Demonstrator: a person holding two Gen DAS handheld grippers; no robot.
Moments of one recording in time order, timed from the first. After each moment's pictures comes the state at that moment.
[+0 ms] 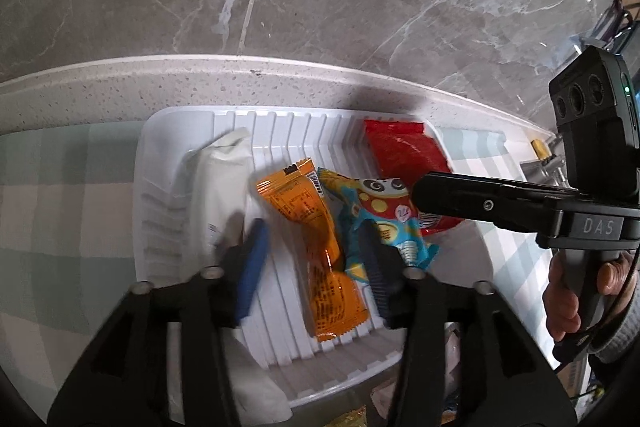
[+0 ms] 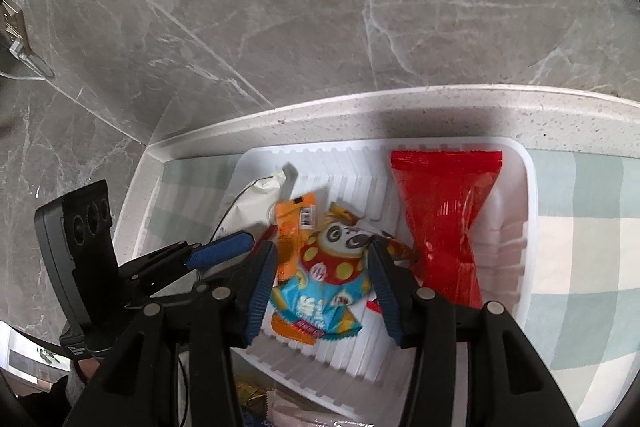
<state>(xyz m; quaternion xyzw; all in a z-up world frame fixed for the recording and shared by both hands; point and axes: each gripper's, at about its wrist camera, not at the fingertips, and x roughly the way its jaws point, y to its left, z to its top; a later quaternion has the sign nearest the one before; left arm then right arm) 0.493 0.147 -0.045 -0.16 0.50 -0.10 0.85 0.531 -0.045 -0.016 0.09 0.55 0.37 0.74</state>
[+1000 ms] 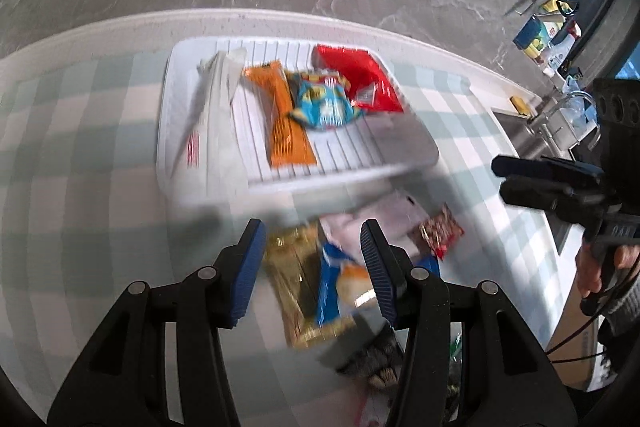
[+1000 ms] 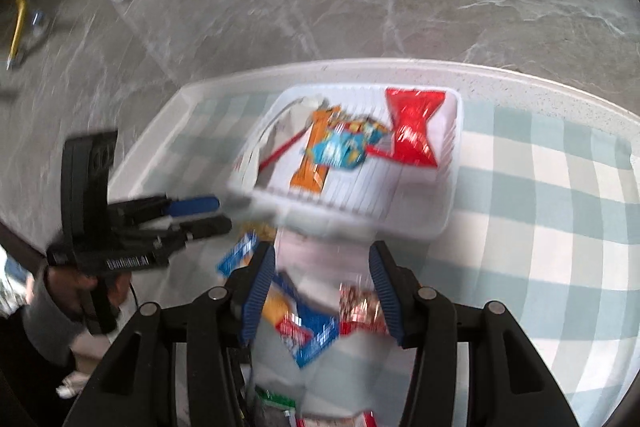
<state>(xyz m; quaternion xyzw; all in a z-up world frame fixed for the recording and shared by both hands) 0.323 0.131 -0.012 -0.13 0.50 -0.11 0.85 0.377 -0.123 0.032 -0.02 0.49 0.39 0.78</state>
